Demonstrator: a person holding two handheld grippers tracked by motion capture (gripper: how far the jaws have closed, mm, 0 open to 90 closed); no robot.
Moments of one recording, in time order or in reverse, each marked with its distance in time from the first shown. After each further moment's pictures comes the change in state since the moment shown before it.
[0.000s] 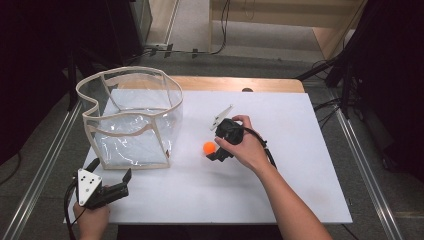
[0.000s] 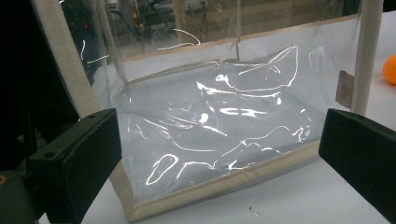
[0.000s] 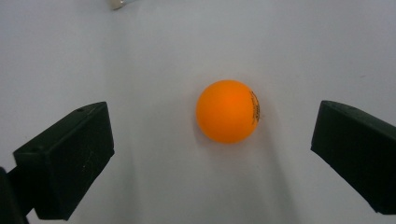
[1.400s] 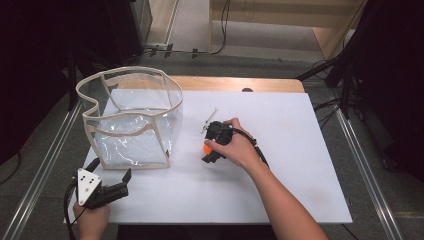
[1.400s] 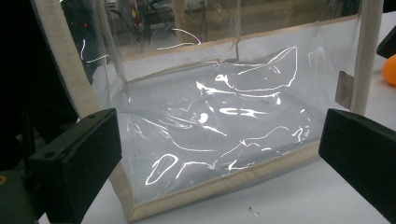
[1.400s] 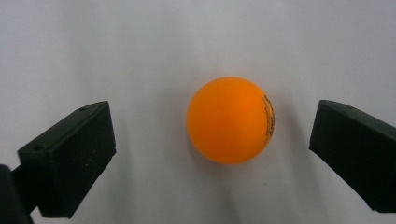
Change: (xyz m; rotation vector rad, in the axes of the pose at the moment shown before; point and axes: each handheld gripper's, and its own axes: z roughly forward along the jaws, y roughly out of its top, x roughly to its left) left arm 0.001 0.000 0.000 0.000 -0.003 -0.006; right arm -0.003 0.014 0.032 0.159 -0.011 0.003
